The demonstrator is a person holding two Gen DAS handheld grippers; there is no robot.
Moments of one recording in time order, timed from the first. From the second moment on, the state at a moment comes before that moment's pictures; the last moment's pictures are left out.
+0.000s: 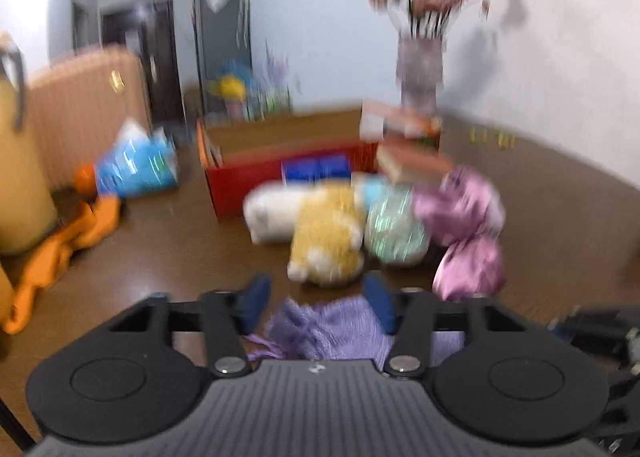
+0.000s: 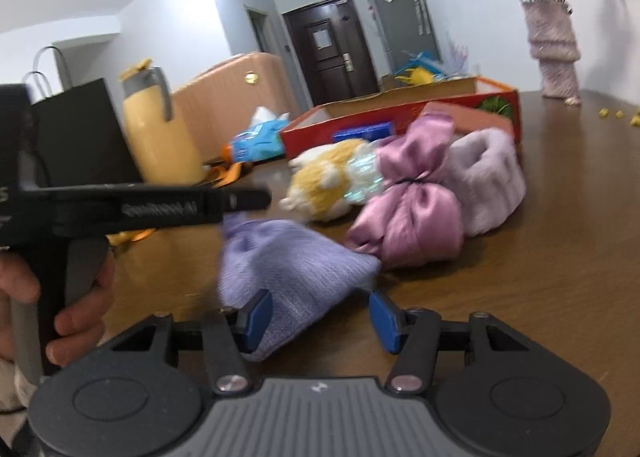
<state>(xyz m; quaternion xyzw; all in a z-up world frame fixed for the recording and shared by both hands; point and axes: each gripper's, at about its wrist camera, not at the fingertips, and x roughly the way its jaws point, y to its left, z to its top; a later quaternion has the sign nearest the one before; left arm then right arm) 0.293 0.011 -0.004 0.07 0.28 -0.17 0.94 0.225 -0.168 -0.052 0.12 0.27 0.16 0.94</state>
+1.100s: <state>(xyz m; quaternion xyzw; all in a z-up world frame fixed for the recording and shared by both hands) 0.255 0.055 -0.012 -0.08 0.28 -0.12 0.95 0.226 -0.175 -0.043 0.17 0.27 0.18 0.93</state>
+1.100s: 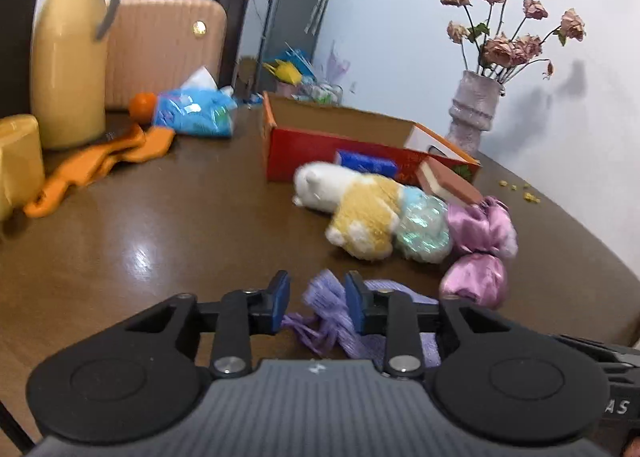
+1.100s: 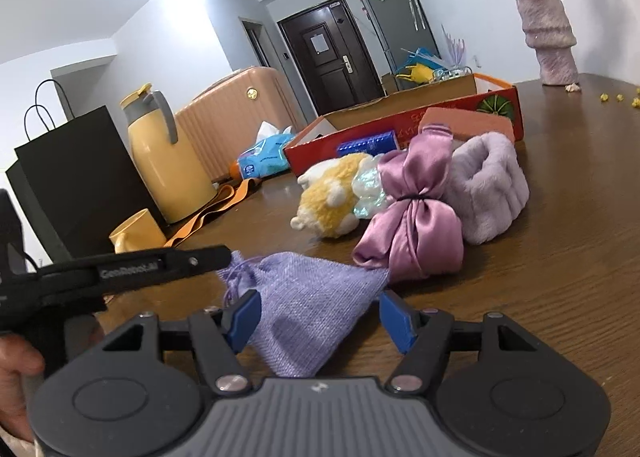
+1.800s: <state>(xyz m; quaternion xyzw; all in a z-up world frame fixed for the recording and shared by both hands) 0.234 0.044 -0.027 -0.13 0.31 -0.15 0.93 0.226 -0.188 -0.055 0.20 0.27 0.20 0.92</state>
